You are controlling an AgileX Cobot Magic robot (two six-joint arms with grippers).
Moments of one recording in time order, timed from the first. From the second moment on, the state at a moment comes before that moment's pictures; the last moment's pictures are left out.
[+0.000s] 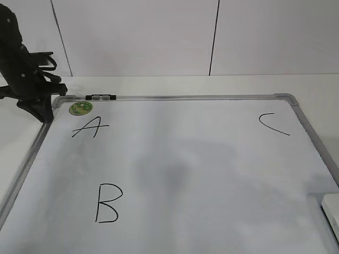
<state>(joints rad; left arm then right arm) -0.06 2.28 -1.83 -0.13 1.10 0.03 0.08 0.59 -0.70 0.12 1.25 0.11</state>
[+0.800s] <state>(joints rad) -0.06 2.28 -1.84 -0.13 1.11 0.01 0.08 0.74 -0.70 0.11 1.25 0.15</state>
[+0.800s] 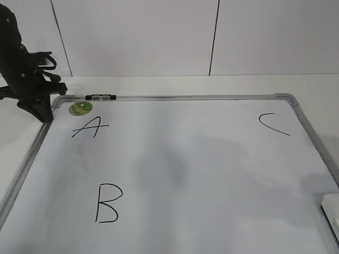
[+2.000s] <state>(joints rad) -0.06 2.28 -1.84 -0.13 1.11 0.01 0.08 1.30 -0.71 -0.01 1.05 0.13</state>
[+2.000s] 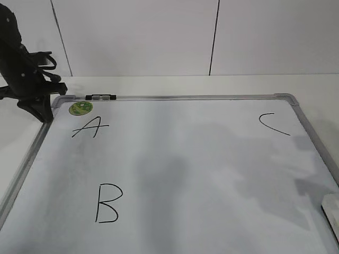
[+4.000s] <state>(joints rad) -0.06 2.28 -1.84 -0.13 1.11 0.01 0.08 1.48 -0.72 -0.01 0.96 0.13</state>
